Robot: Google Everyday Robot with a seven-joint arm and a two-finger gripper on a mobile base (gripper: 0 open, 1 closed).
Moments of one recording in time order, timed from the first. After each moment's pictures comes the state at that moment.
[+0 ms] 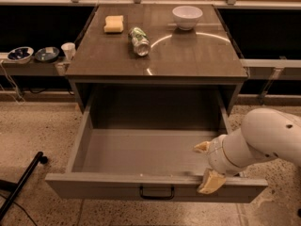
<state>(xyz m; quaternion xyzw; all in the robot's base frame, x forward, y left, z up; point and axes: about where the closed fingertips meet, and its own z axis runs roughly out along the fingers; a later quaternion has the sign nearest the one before) 0.417 -0.153 0.666 -0.68 0.70 0.08 0.20</state>
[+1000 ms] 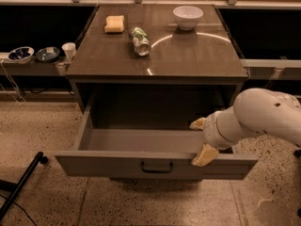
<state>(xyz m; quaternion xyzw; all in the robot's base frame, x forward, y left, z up) 0.493 -0.155 0.688 -0.67 0.70 0.02 0.25</state>
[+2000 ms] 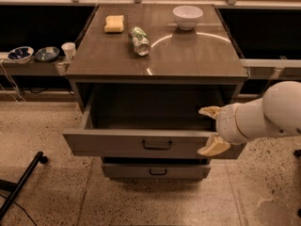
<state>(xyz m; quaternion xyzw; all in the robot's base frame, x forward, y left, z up) 0.491 -0.166 0.742 -0.65 0.69 0.02 0.32</state>
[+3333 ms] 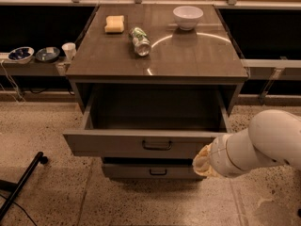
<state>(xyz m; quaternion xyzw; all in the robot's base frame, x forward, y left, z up) 0.409 -0.146 0.693 -0.68 0.69 0.06 0.24</state>
